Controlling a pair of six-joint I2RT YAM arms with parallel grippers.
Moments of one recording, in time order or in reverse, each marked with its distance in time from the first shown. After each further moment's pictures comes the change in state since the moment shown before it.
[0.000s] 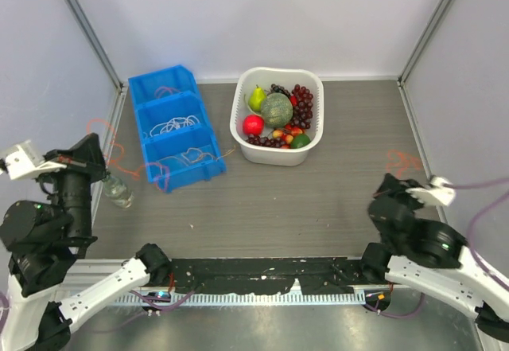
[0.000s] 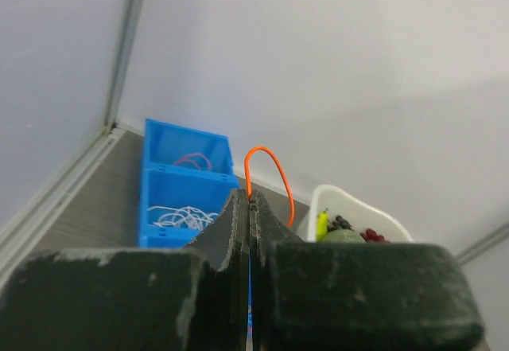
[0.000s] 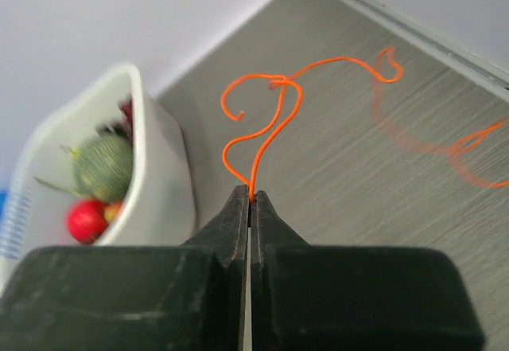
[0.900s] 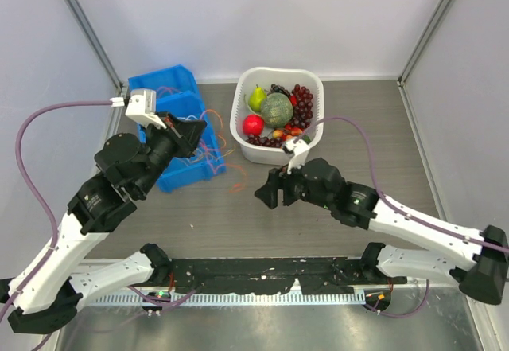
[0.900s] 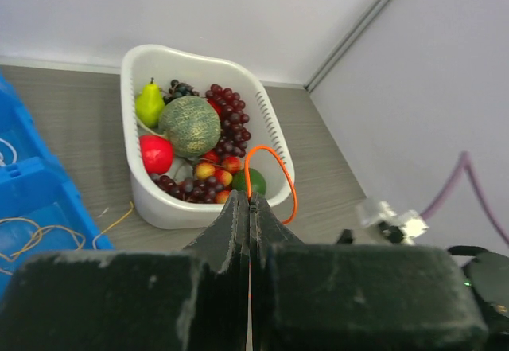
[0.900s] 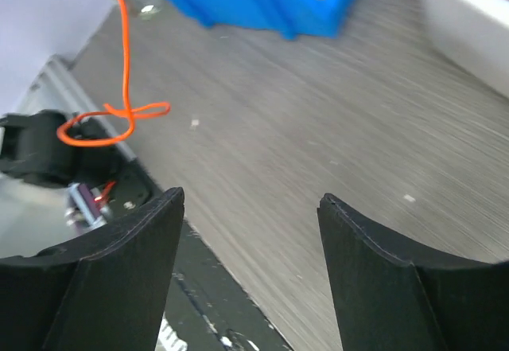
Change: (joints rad) left arm 0.000 0.399 0.051 -0.026 0.620 -0.325; right arm -0.009 0.686 0.022 0.829 -1.257 -0.682
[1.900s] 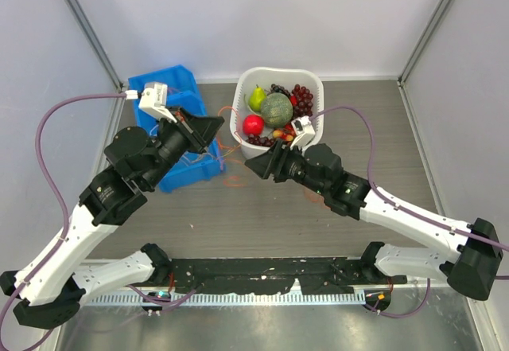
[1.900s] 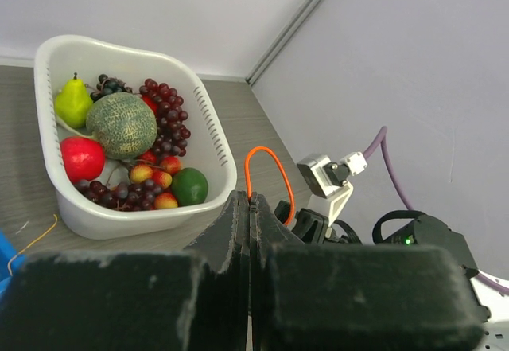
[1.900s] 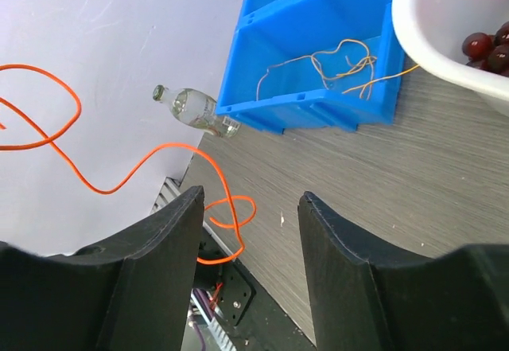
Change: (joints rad) left arm 0.000 0.055 -0.005 0.111 0.146 -0.098; right arm -0.072 0.126 0.045 0.316 -0.050 0.319
